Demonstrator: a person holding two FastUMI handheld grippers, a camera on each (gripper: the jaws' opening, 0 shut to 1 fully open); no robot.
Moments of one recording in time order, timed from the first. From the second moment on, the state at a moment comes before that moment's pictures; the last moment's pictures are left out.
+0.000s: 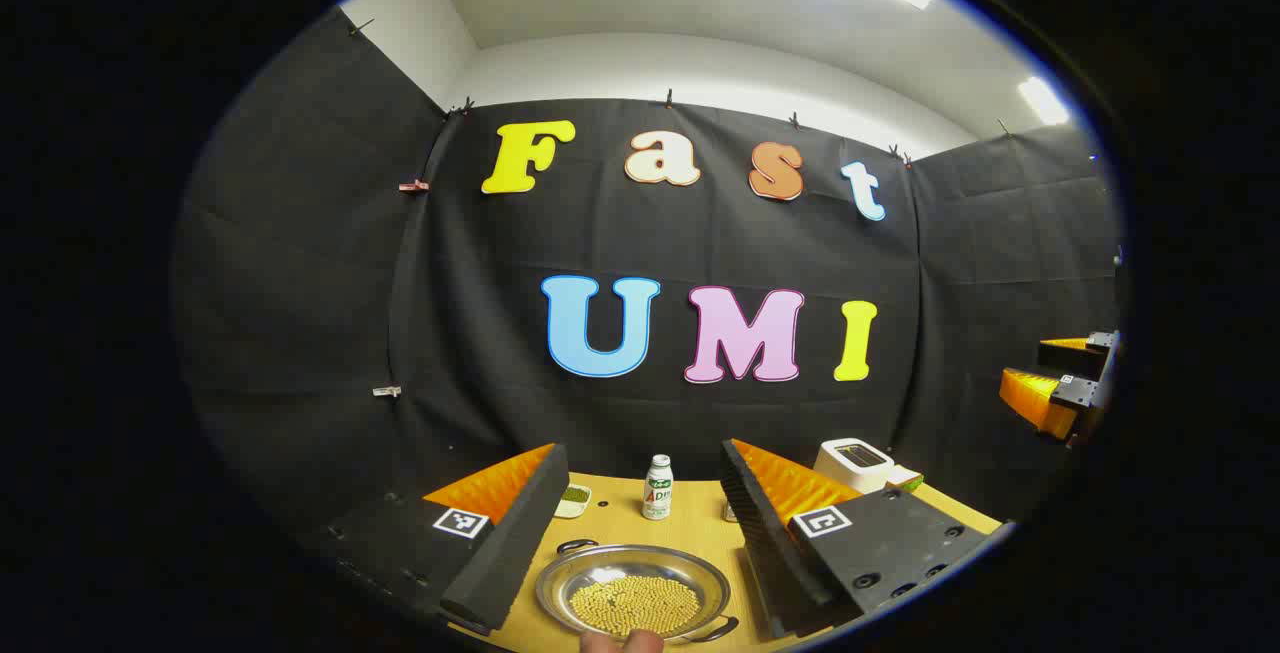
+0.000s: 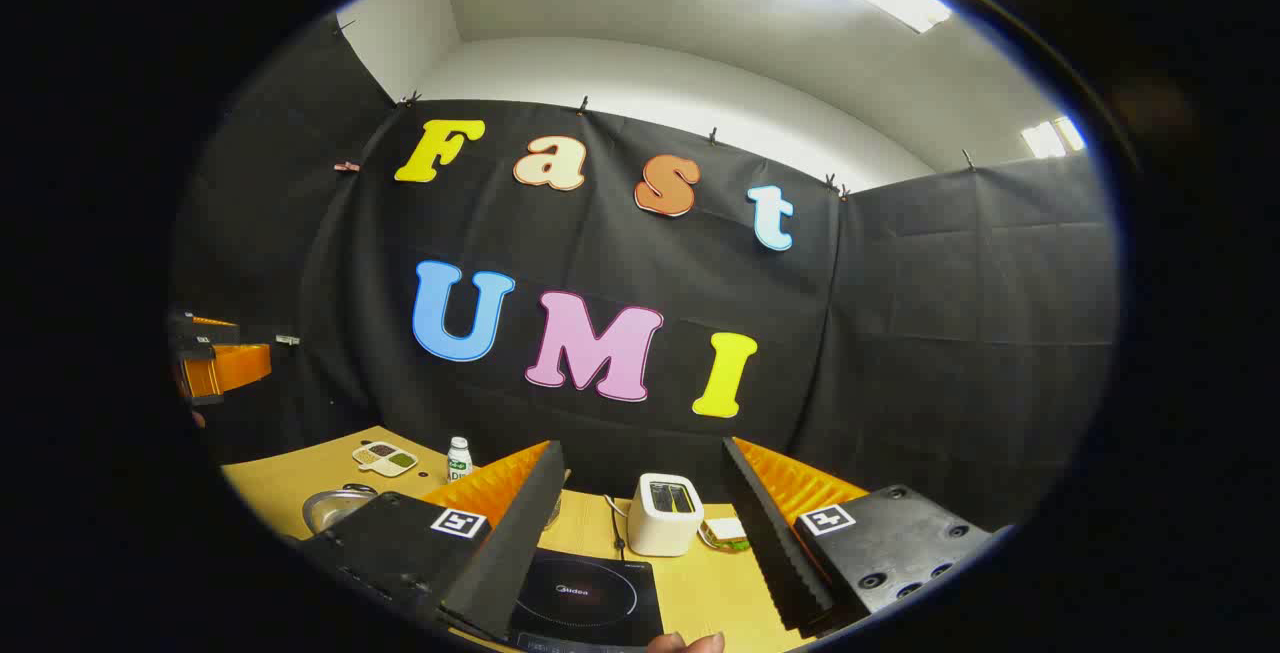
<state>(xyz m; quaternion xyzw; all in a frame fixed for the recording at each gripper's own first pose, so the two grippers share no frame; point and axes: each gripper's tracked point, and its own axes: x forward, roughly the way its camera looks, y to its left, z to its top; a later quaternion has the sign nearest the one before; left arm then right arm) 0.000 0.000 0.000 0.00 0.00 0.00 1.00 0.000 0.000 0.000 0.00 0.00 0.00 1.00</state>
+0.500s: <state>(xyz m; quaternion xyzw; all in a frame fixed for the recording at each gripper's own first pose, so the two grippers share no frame) 0.001 -0.001 0.001 0.00 0.00 0.00 1.00 0.001 0.002 -0.001 0.00 0.00 0.00 1.00</state>
